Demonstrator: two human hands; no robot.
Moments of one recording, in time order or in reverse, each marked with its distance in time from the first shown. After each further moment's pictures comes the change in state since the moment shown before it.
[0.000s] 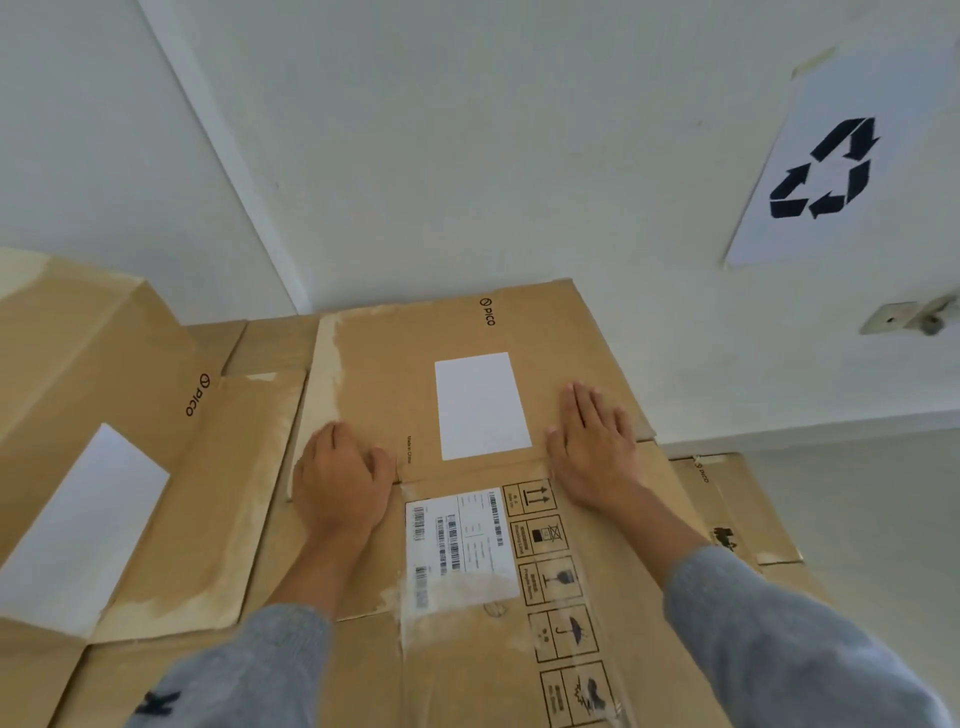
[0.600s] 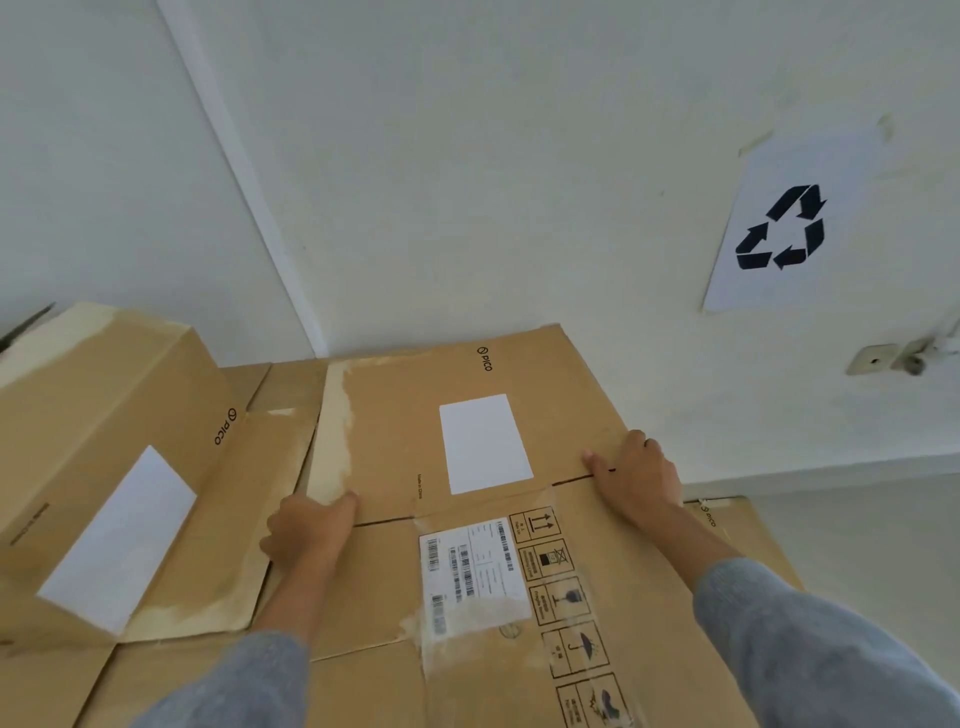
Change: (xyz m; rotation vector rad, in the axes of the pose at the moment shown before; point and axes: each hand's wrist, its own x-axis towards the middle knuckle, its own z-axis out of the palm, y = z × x) left_hand -0.011 -0.011 -0.033 -0.263 -0.108 -0.614; right_hand -0.021 0.039 -0.043 0.167 0.101 0.322
